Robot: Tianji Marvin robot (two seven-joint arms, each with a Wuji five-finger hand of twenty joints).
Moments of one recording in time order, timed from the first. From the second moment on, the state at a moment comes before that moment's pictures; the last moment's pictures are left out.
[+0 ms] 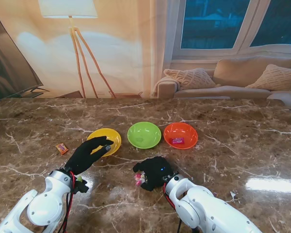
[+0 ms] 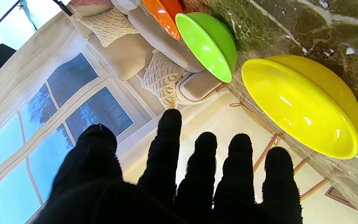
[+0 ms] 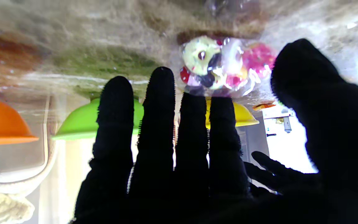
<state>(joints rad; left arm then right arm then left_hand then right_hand) 1.78 -1.13 -1.34 -1.70 0.40 -0.22 0.07 -1.42 -1.07 0.74 -1.48 -1.02 0.01 -0.19 0.70 -0.02 0.02 0.09 0.69 0.08 0.22 0.29 0.51 0.18 0.14 0.23 0.41 0.17 0.12 0.27 0.04 0.28 0.55 0.33 0.40 -0.89 1.10 -0.21 0.71 -0.07 0.37 0.49 0.89 -0.07 0.30 0.48 0.94 -0.01 0.50 0.57 0.63 0.09 1.11 0.43</state>
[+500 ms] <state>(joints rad) 1.78 -1.13 -1.34 -1.70 0.40 -0.22 0.07 -1.32 -1.09 0.62 -1.36 -1.02 0.02 -0.32 0.70 -0.02 0.02 0.09 0.69 0.08 0.22 0.29 0.51 0.18 0.14 0.23 0.41 0.17 0.12 0.27 0.04 0.28 0.55 0.33 0.54 -0.99 1.07 -0.32 0.86 -0.20 0.79 0.37 1.16 -0.10 0.50 0.80 1.16 -0.06 0.87 0.72 0.86 0.06 1.42 0.51</state>
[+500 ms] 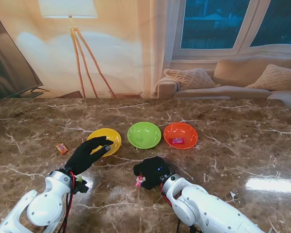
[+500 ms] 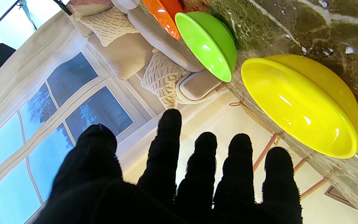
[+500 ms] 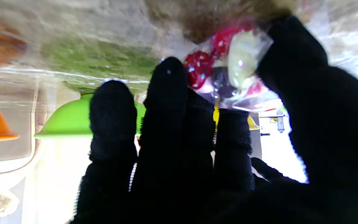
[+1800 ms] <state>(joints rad) 1.80 -1.13 -1.36 -1.71 0.41 -0.24 0.09 -1.07 -1.22 0.50 -1.29 -0.77 0.15 -0.31 0.70 -0.02 0.02 0.09 0.69 0.08 0.22 0.29 0.51 0.18 0.14 0.23 0.41 0.17 0.12 0.27 0.04 0.28 0.55 0.33 0.57 -0.97 1.05 -0.32 0.95 -0.23 0.90 0.37 1.23 -0.07 0.45 0.73 1.27 -0.05 0.84 0.72 0.95 0.06 1.50 0.49</state>
